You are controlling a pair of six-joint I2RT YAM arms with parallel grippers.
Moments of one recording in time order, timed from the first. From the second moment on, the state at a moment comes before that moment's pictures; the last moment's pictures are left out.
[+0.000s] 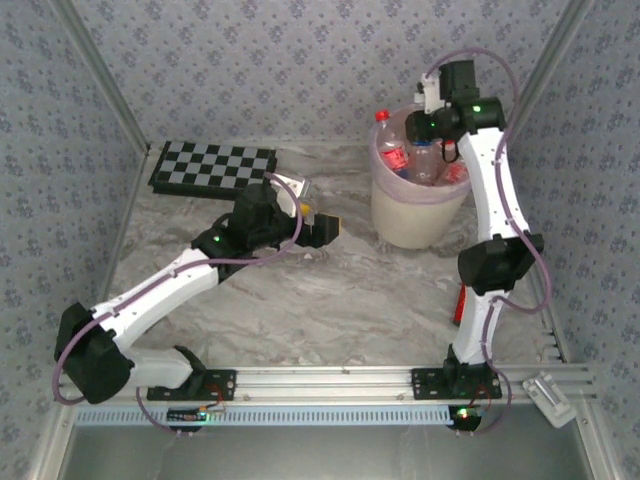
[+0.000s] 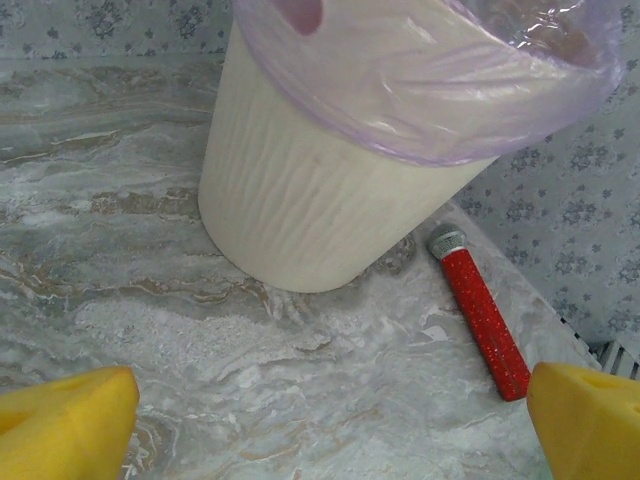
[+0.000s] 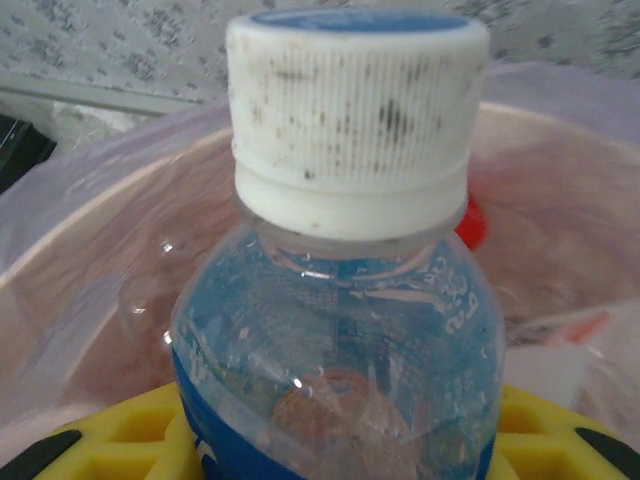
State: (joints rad) left arm -0.74 1.28 1.05 -0.16 0.19 -0.42; right arm 0.14 2.00 2.36 -1.15 -0.05 -0.05
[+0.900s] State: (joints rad) left arm -0.72 1.31 1.05 -0.16 0.20 -0.44; right arm 0.15 1.95 2.62 -1.34 -0.01 0.00
